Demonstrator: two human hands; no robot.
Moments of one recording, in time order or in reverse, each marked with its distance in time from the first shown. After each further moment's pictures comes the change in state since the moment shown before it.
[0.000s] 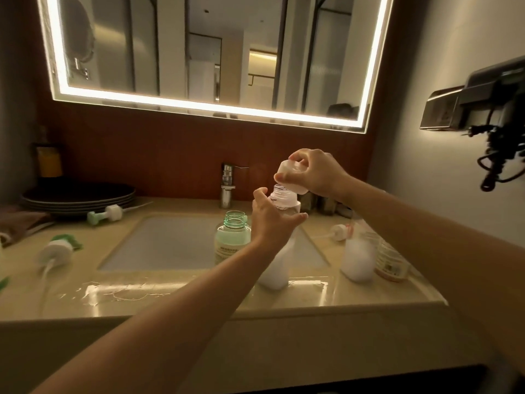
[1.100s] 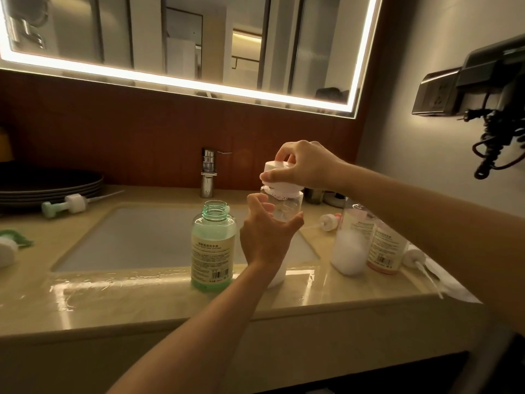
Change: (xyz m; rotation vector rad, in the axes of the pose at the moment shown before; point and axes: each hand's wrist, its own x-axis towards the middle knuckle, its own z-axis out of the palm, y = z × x) left_hand 0.000 -0.044 0.042 0.132 0.198 0.097; right_hand 0.010 0.015 0.010 -0.143 -0.152 -0.048
